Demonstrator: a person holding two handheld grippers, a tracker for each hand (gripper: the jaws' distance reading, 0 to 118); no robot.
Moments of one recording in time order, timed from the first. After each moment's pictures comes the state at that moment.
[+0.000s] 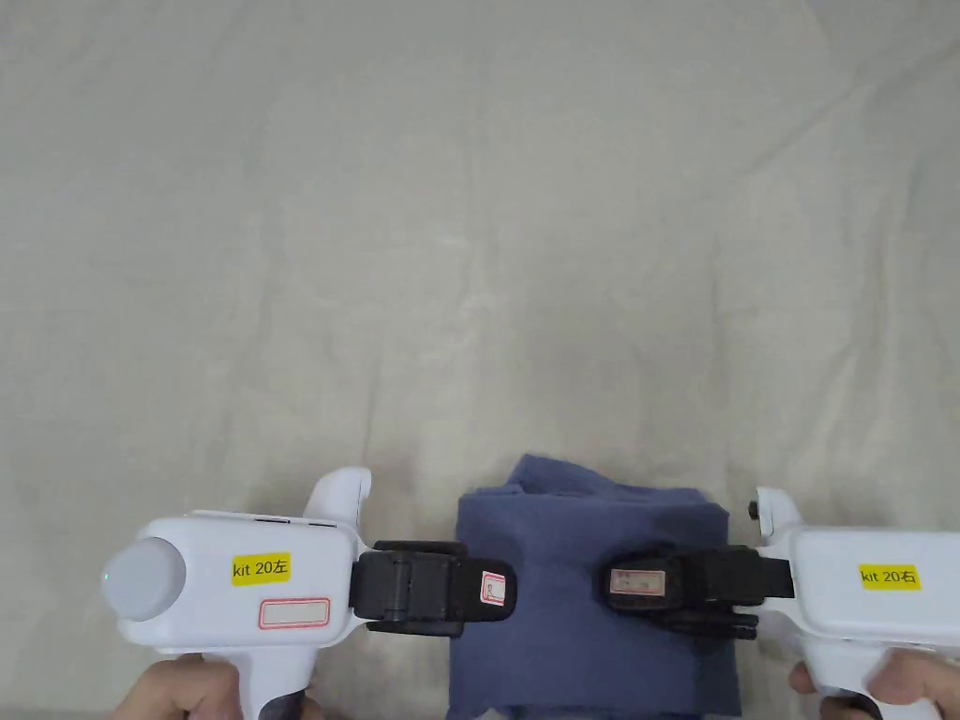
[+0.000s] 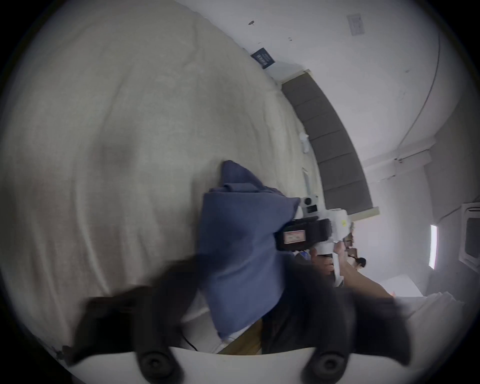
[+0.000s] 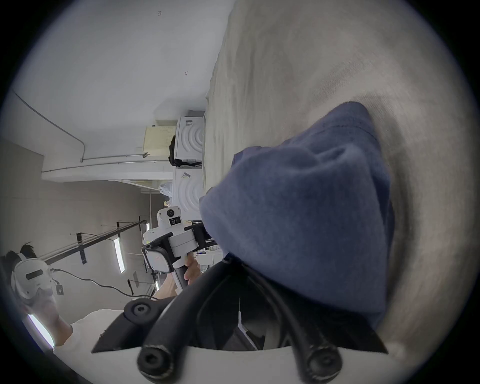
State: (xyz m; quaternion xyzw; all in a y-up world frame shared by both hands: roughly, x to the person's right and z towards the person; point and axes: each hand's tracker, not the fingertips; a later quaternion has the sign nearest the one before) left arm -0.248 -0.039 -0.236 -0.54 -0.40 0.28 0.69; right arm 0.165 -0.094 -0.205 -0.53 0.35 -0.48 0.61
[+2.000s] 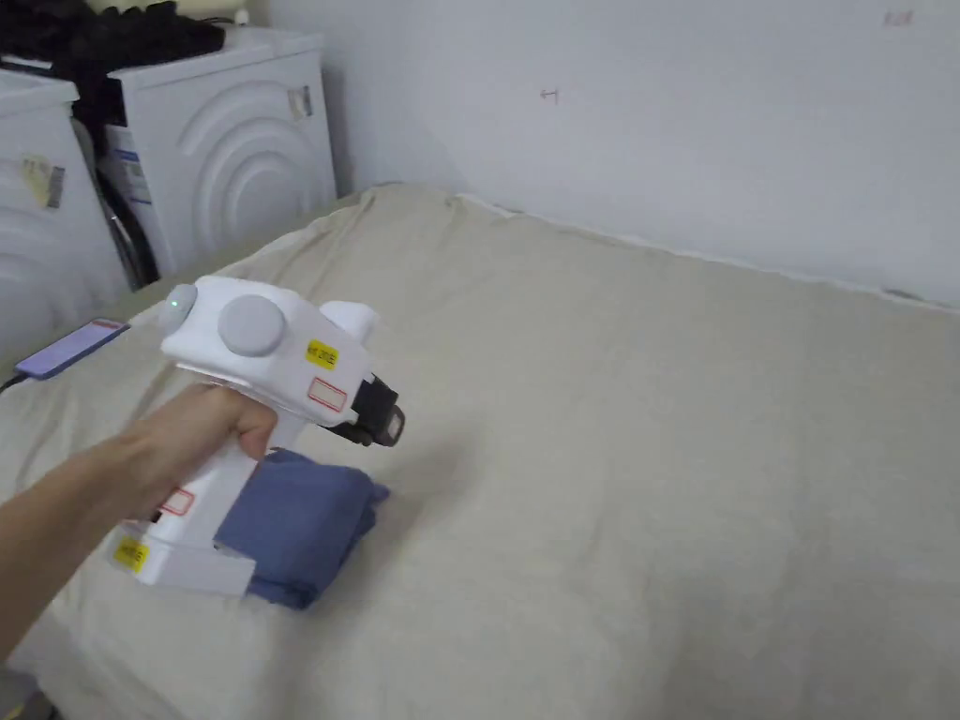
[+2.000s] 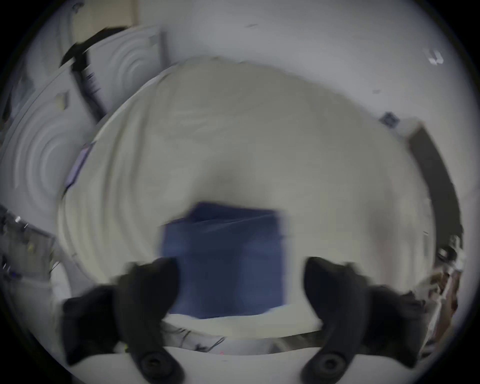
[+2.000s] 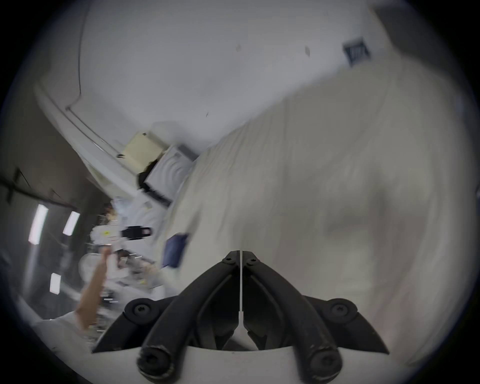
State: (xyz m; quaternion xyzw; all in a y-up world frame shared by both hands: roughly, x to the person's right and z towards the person) left arm -0.485 0.187 -0.316 -0.41 -0.11 0.04 0.90; right arm 0.105 0.146 -0.248 -0.35 0.20 -0.25 0.88
